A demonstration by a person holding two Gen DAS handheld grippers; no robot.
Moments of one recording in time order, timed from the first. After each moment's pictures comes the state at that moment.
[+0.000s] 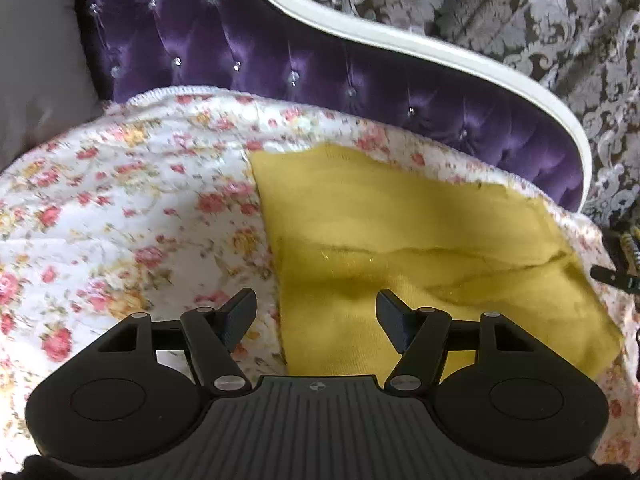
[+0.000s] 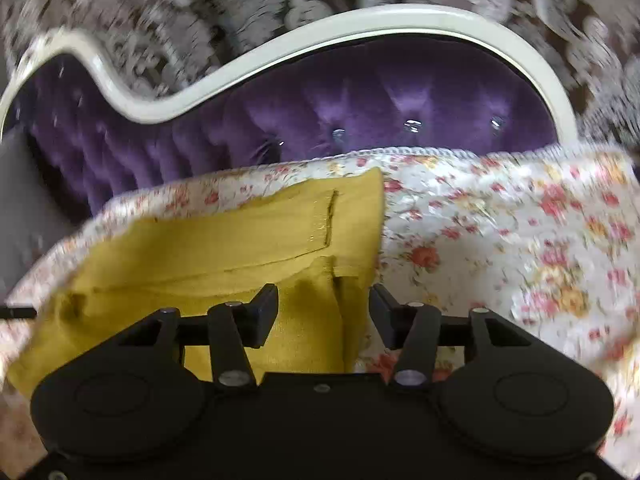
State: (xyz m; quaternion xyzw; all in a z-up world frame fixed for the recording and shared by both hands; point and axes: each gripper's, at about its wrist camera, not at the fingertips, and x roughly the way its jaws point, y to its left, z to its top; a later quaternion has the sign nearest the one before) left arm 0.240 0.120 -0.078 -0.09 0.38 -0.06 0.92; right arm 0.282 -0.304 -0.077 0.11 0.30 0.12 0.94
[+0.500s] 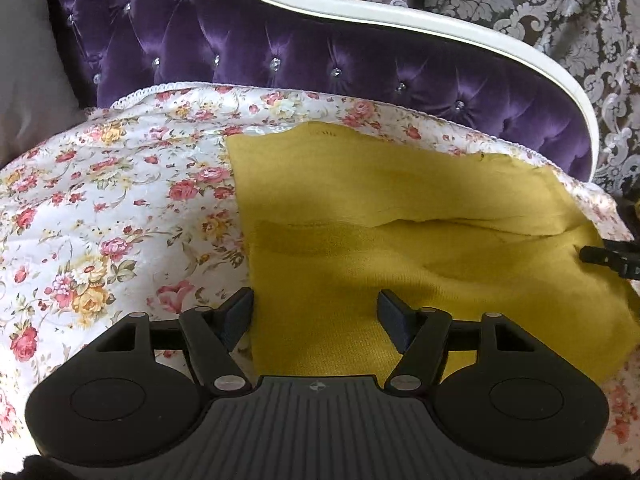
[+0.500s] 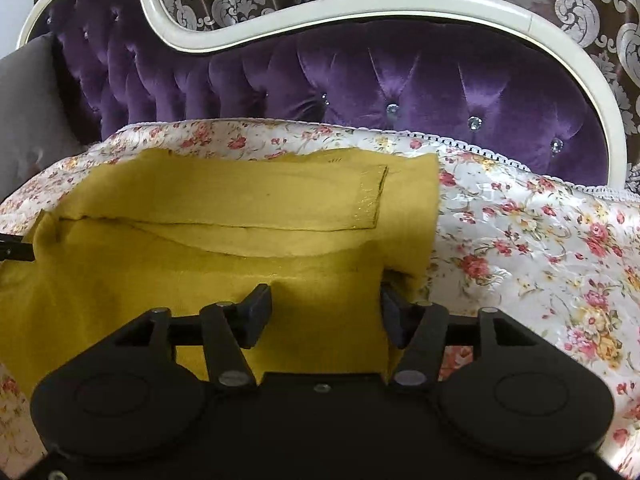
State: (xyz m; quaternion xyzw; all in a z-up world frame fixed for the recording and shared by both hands) left arm 0.241 0.092 -0.099 -0.04 0.38 -0.05 0.92; right arm 0.297 -0.265 -0.096 0.00 0.33 0.15 0.93
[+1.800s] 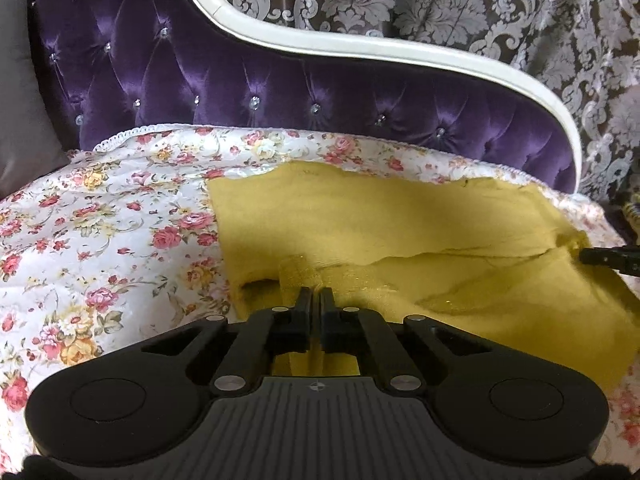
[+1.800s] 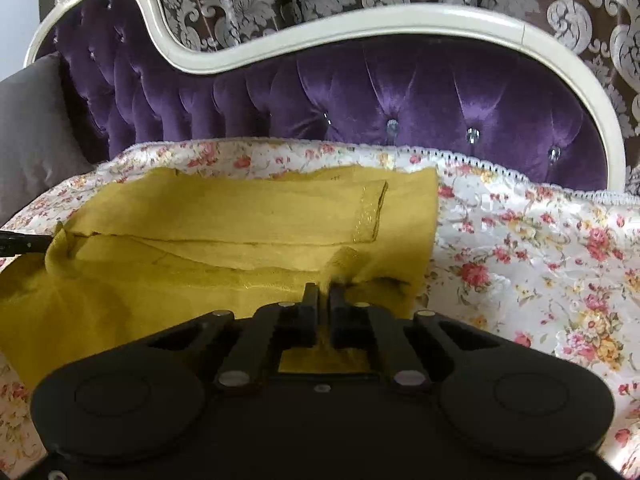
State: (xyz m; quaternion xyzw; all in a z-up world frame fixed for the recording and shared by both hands) left arm 0.248 0.094 -0.101 -0.03 0.32 -0.07 0.94; right arm 0.287 -0.271 -0.089 0.02 0.31 0.16 0.94
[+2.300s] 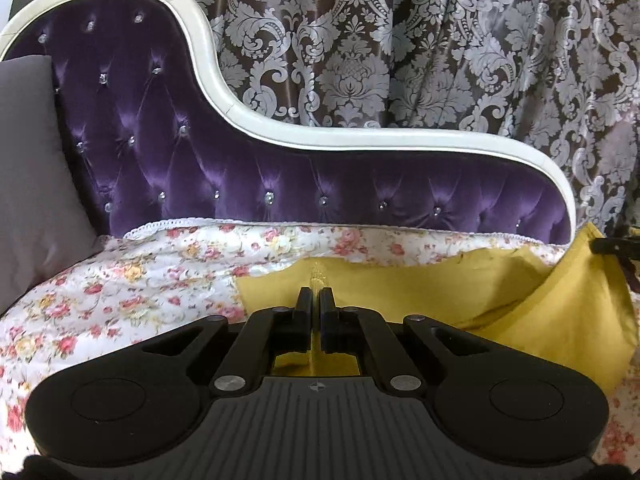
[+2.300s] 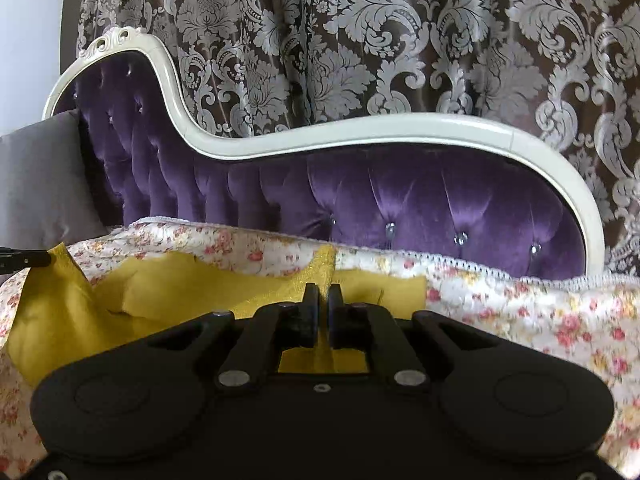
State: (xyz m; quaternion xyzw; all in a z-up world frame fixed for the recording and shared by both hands) left arm 0.224 0.098 -0.043 0.00 0.22 -0.05 0.97; right arm 0.279 -0.278 -0.025 0.02 0.21 0.16 0.96
